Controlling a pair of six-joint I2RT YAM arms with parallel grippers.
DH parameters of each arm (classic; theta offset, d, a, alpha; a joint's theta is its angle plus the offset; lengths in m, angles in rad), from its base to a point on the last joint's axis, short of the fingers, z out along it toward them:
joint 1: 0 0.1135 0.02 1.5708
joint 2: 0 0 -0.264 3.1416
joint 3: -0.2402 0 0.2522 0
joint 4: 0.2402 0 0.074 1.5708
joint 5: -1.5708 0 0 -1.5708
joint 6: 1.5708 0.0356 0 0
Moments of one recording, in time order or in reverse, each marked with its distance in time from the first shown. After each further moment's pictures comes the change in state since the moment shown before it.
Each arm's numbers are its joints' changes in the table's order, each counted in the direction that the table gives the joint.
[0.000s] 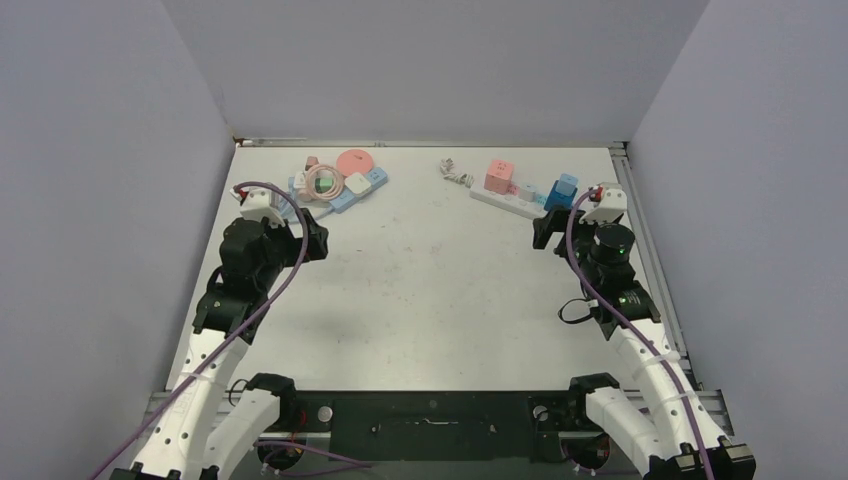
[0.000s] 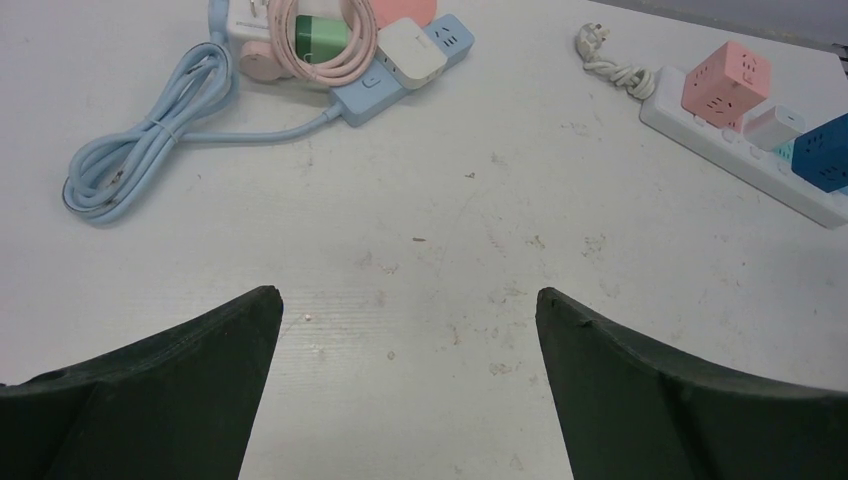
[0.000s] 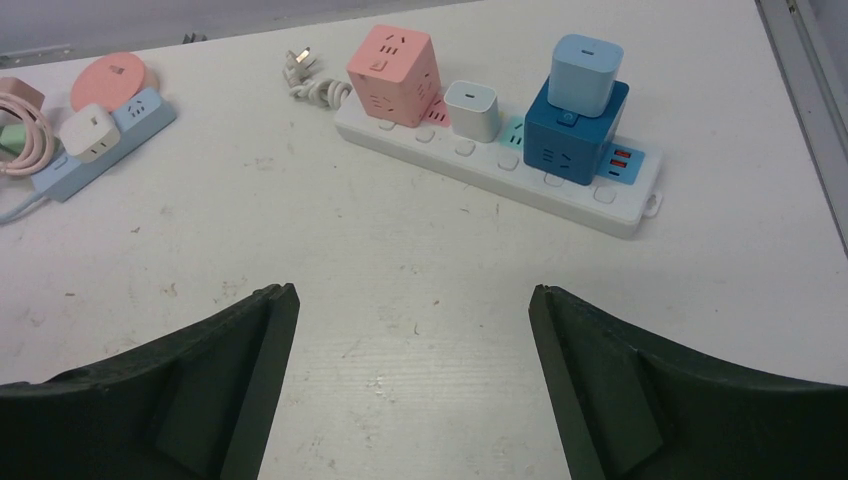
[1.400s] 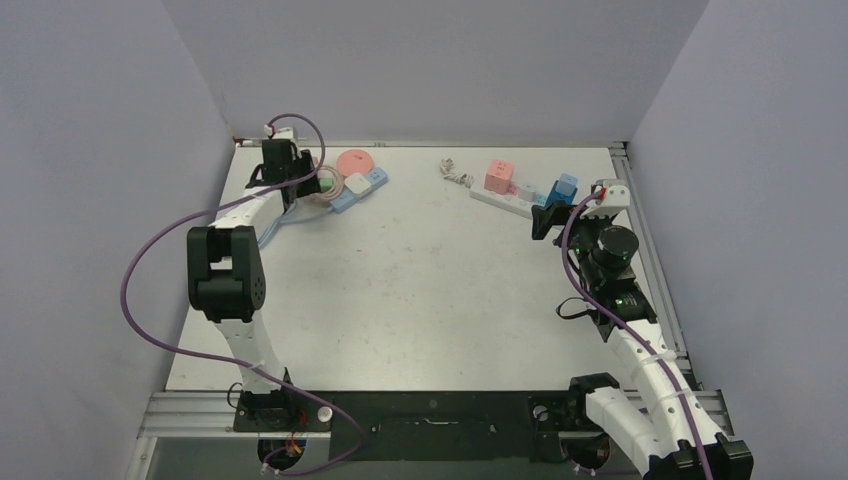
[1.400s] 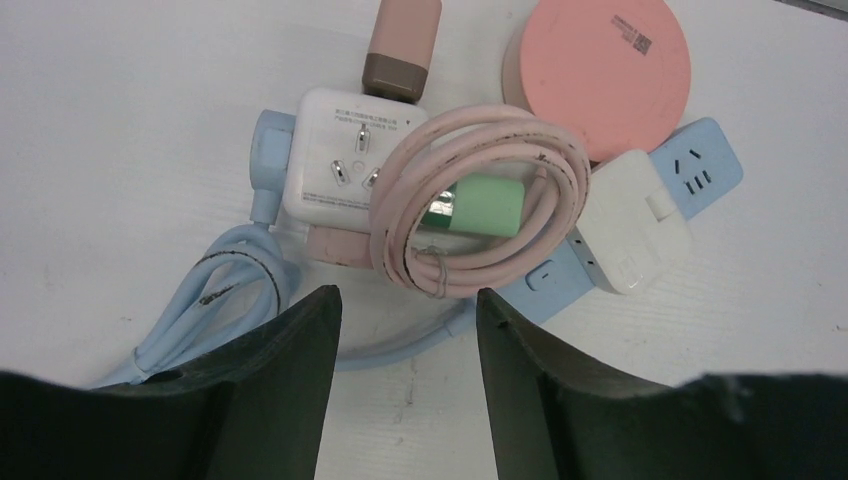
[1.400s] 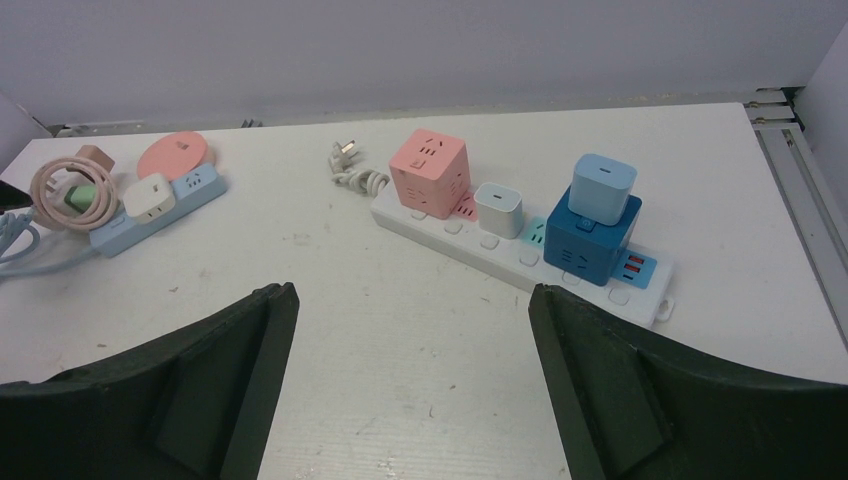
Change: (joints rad) left arm 0.192 -1.132 -0.569 -0.273 -0.030 0.080; right arm -0.001 0.008 0.047 -0.232 0.042 -0.037
